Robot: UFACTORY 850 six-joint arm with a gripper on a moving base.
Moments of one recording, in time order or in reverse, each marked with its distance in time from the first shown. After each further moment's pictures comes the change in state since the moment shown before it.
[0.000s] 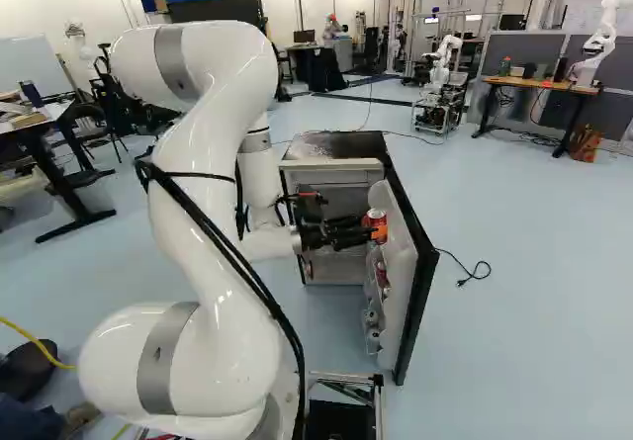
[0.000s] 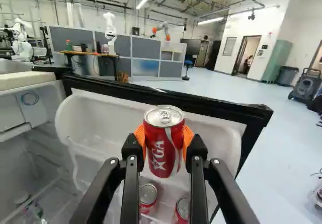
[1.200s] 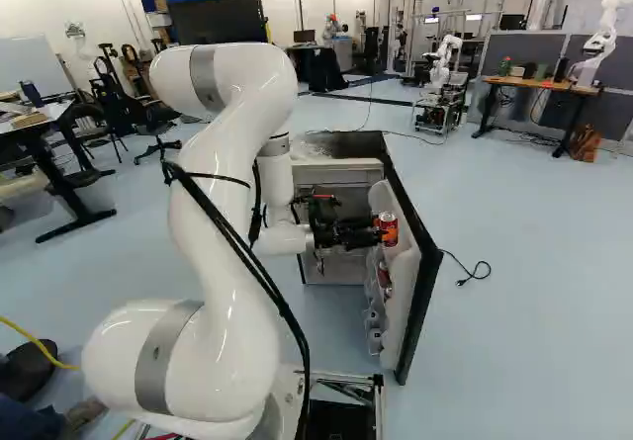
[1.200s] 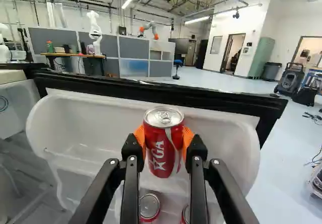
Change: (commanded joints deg) arm -6.2 -6.1 -8.0 0.0 0.0 0.0
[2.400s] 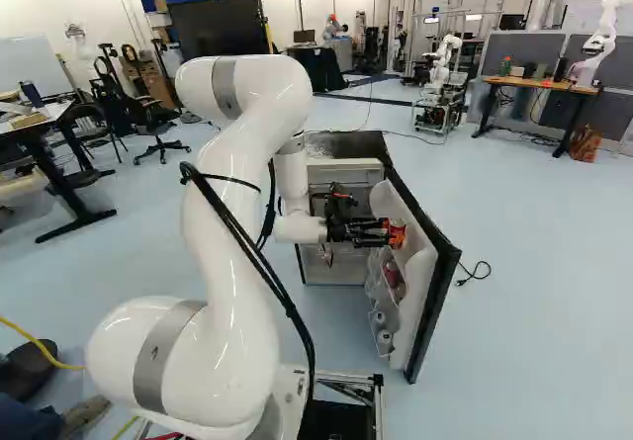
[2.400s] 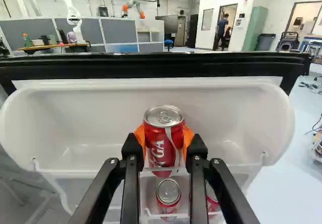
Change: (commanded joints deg) arm -4.0 -3.2 -8.4 0.0 -7.7 0.0
